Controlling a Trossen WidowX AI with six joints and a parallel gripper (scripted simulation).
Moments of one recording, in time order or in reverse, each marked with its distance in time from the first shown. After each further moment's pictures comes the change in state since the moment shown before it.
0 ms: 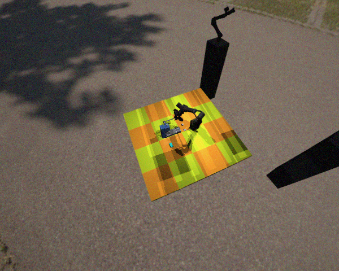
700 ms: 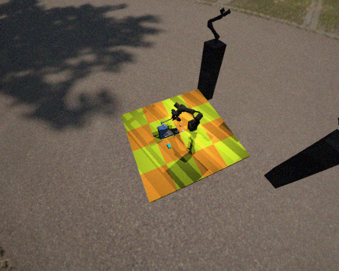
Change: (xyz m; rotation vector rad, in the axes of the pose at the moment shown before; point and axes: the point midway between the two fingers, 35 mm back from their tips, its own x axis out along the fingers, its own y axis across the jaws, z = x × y) arm -0.012 0.000 0.014 0.003 0.003 0.001
